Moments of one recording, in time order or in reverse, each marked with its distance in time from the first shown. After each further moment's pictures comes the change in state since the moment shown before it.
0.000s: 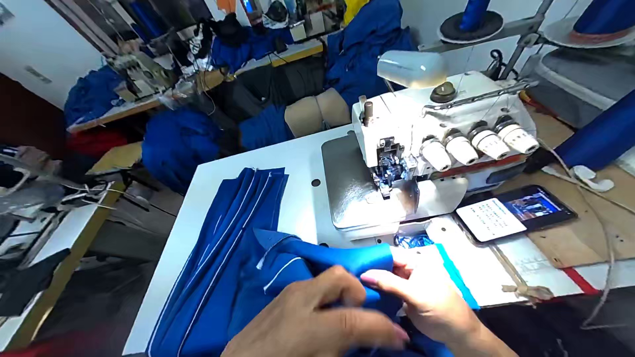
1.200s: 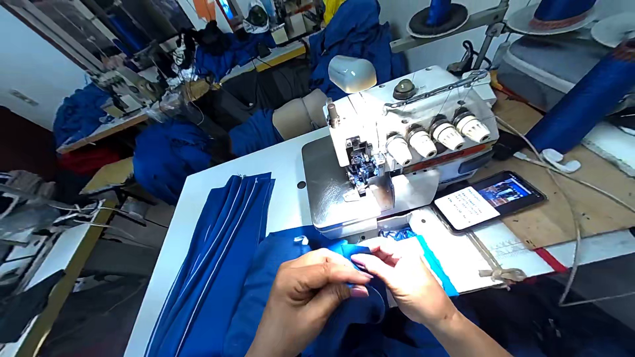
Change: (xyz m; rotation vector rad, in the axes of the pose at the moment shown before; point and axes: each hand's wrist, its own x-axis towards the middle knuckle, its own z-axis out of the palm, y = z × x) left_hand 0.016 -0.013 0.039 -0.289 0.251 -0.190; right_hand -0.004 0.006 -0.015 -0.185 0.170 -0.133
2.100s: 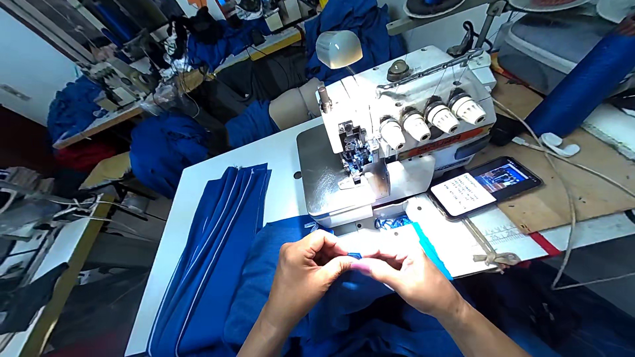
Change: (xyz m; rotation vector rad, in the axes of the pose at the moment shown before) left_hand -0.006 -0.021 0.014 0.163 0.119 -0.201; right_hand -0.012 -0.003 -0.019 -0.128 -0.220 -0.117
